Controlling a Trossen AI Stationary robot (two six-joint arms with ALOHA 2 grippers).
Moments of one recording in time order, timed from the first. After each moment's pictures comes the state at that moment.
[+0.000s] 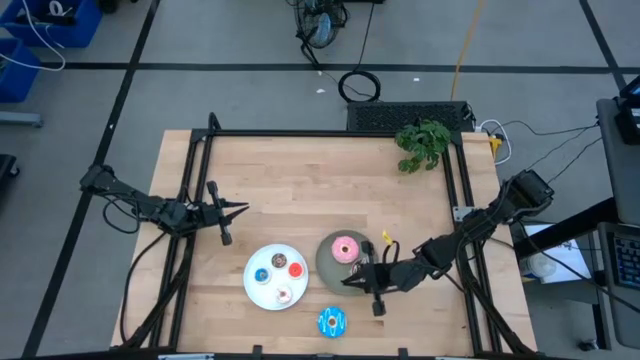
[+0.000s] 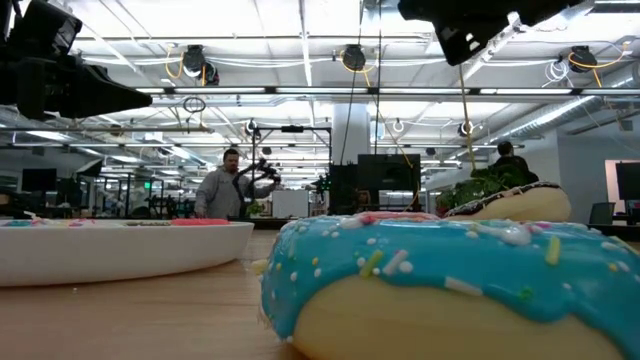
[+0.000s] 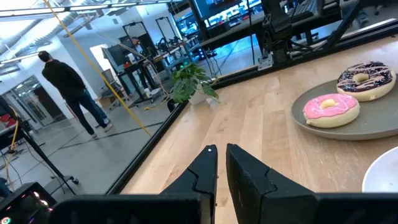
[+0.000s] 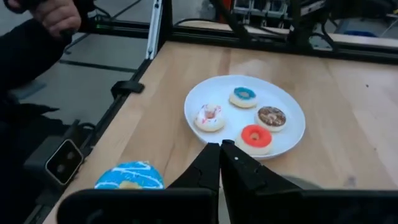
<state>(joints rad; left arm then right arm) -0.43 0.20 0.01 0.15 -0.73 0.35 0.57 1.55 0.78 0.38 0.39 0.15</state>
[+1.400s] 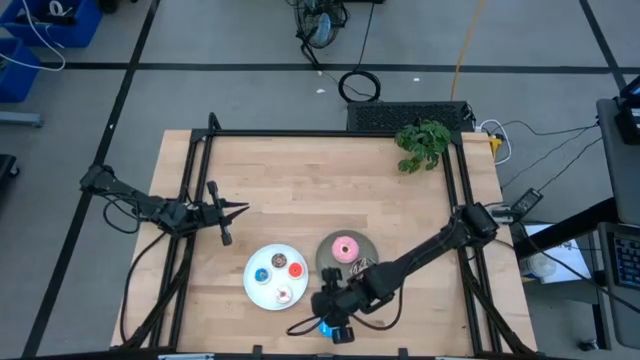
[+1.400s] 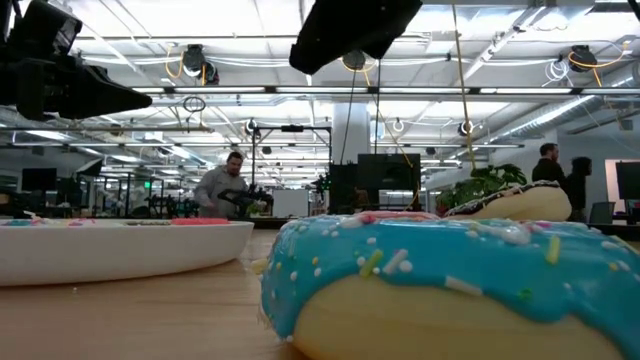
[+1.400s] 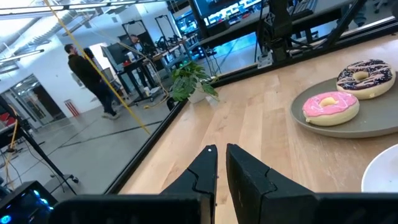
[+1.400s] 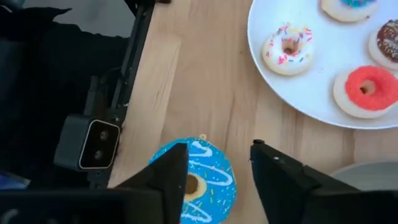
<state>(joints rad) -0.43 0.20 0.01 0.14 -0.73 0.34 0.52 2.06 1.67 -0.57 0.07 0.36</state>
